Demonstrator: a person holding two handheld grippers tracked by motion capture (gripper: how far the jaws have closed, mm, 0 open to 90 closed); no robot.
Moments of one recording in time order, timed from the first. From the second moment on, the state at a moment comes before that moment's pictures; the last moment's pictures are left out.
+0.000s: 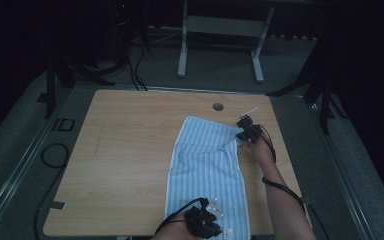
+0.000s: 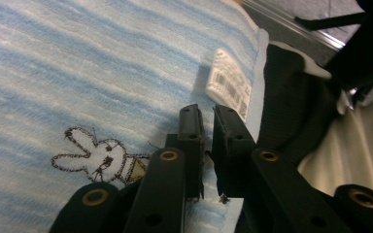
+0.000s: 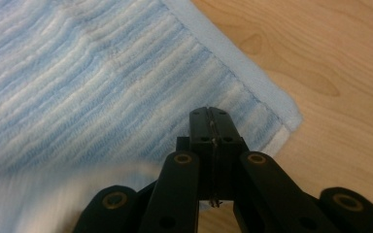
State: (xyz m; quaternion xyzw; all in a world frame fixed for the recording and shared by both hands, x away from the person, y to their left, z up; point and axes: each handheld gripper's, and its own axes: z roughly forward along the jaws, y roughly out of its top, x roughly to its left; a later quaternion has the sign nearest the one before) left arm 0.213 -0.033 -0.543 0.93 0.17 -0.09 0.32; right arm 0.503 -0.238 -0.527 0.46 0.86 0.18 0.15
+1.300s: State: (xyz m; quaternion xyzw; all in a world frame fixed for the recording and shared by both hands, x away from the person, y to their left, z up) left arm 0.243 0.006 -0.543 0.91 0.24 -0.06 0.33; right arm 0.493 -0.193 -0.526 0.43 0.87 0.19 0.12
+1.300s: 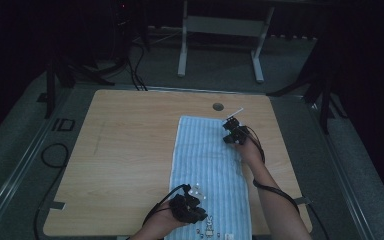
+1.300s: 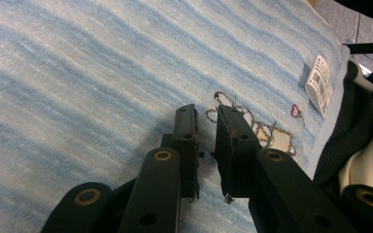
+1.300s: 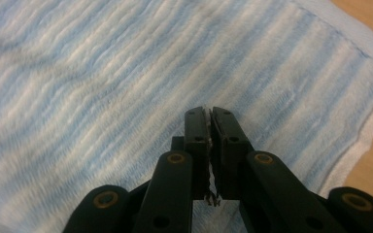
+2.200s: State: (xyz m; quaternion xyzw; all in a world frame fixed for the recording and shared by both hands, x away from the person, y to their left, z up) left arm 0.270 0.052 -0.526 0.89 0.30 0.03 0.33; right arm 0.356 -0.240 -0.507 0.38 0.87 0.29 0.10
